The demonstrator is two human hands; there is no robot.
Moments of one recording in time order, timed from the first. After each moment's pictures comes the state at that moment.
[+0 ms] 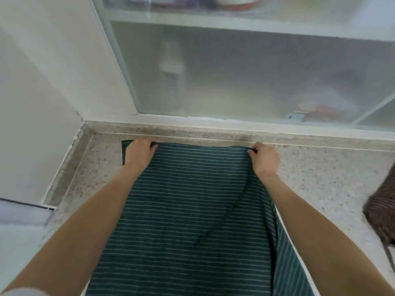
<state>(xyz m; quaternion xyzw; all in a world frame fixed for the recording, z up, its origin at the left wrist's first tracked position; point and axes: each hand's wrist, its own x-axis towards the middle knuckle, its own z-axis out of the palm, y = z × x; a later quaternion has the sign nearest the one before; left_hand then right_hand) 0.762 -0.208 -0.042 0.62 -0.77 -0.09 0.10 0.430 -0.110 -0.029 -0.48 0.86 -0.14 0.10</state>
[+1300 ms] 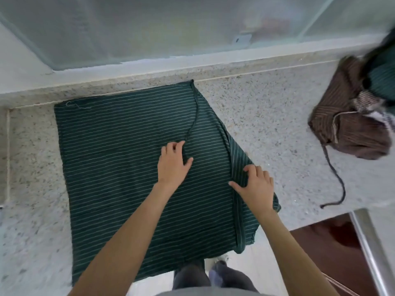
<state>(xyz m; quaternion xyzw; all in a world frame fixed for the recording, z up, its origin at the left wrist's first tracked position) 0.632 -0.023 -0.095 0.50 -0.82 -0.27 0.02 0.455 0.149 -0.077 -0.45 0.89 -0.02 0.10</state>
